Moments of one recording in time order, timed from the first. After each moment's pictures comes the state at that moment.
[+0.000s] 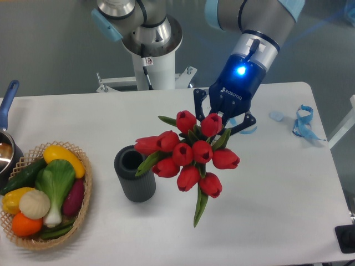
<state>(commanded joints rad) 2.76 -1.73 -1.68 -0.84 0.52 1.00</state>
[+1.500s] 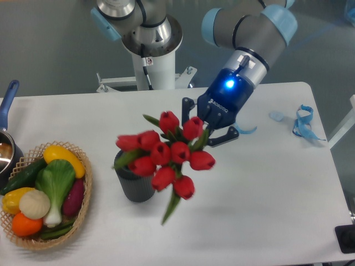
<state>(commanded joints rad) 2.73 -1.76 -1.80 -0.77 0.21 1.12</state>
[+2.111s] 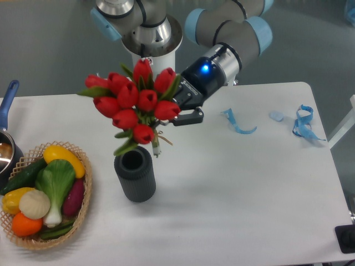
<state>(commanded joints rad) 2.71 -1.67 -1.98 -0.77 0.04 1.21</state>
